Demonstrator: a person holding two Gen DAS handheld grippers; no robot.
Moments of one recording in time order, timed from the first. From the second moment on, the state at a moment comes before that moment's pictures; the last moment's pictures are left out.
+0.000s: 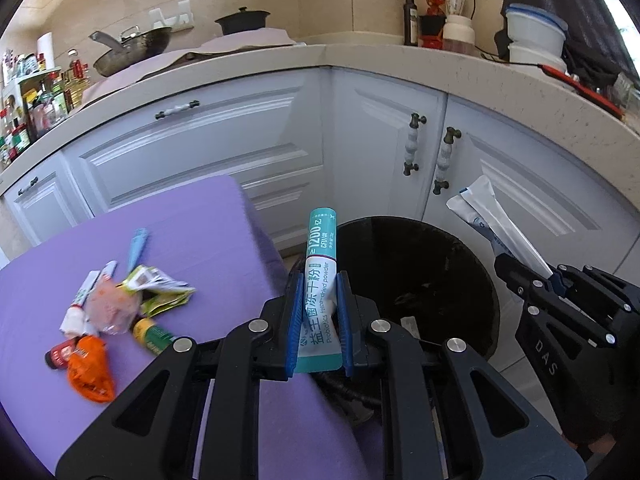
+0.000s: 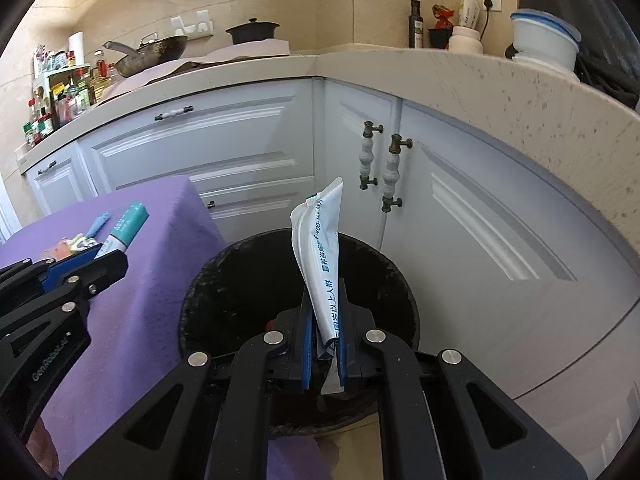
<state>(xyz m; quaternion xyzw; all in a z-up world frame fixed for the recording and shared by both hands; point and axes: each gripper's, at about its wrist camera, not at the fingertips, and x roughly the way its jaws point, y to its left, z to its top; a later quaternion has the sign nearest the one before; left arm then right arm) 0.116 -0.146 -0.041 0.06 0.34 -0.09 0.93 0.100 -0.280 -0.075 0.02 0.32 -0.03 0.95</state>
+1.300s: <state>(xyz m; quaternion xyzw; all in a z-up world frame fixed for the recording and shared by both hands) 0.099 -0.069 -0.033 0.04 0.35 -0.02 0.93 0.106 -0.238 -0.064 0.02 0.31 0.02 0.95</state>
